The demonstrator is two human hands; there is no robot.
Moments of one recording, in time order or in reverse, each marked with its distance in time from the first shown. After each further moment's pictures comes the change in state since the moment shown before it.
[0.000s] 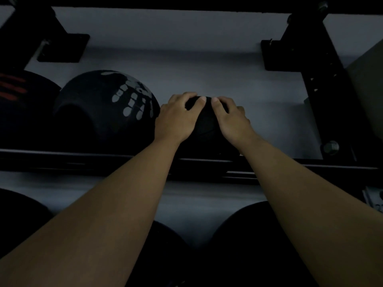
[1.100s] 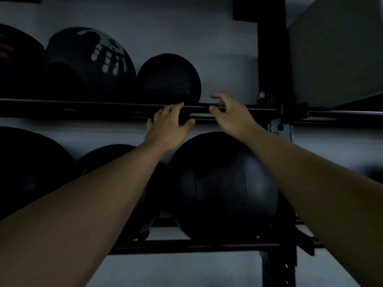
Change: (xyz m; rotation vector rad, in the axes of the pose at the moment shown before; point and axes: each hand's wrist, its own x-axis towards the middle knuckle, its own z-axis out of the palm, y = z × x) left_hand -0.186 0.097 -0.026 0.216 -0.484 -0.185; right_hand -0.173 -0.006 -0.141 -0.256 -0.223 0.064
